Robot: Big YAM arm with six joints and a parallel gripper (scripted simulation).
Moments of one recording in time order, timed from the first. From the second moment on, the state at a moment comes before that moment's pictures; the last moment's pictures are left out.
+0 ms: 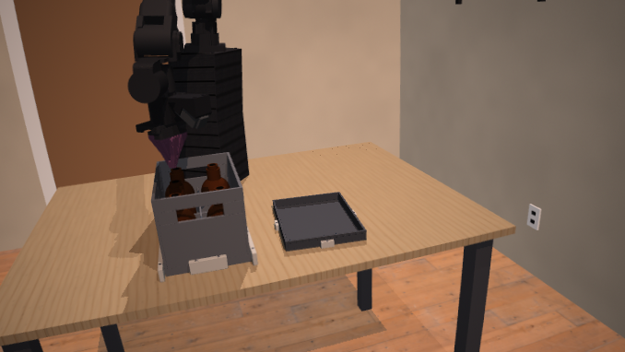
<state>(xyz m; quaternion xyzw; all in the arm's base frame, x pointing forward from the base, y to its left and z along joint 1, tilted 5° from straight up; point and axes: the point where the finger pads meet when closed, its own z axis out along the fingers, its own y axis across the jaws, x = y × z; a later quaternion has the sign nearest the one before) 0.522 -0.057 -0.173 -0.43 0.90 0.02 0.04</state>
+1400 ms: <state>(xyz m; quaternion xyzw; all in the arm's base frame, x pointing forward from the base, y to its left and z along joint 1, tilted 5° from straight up) 0.503 0.033 -0.166 -0.43 0.90 0.02 0.04</state>
